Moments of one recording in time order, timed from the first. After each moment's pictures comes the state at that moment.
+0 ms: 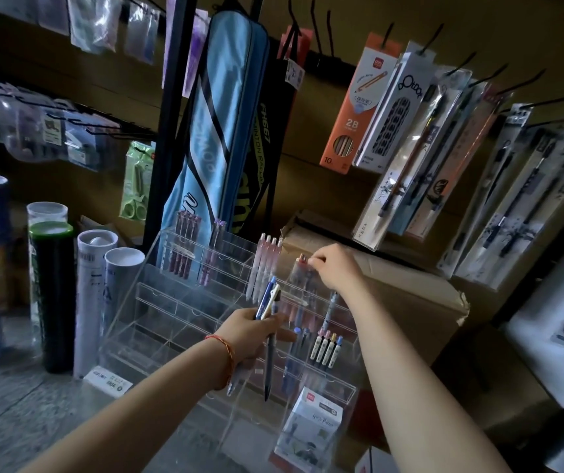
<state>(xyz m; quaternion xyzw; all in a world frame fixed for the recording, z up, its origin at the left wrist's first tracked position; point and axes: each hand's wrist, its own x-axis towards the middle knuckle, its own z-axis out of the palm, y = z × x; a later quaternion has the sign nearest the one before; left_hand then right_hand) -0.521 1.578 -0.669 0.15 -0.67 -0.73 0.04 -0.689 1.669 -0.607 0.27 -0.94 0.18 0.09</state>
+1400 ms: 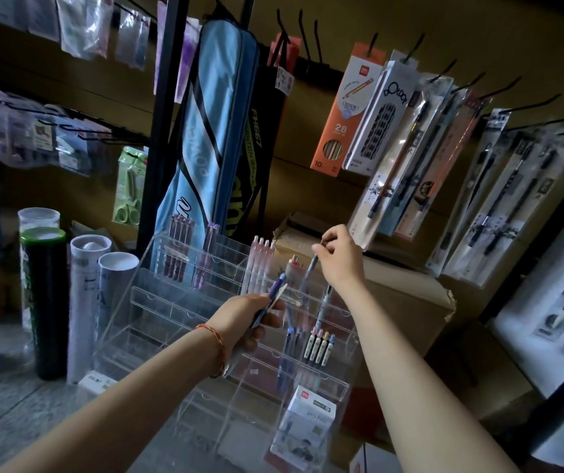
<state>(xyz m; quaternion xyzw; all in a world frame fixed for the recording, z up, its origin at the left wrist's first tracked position) -0.516 1.582 -0.642 0.16 -0.60 -0.79 0.04 -0.670 1.679 -0.593 0.24 -0.87 0.38 0.19</state>
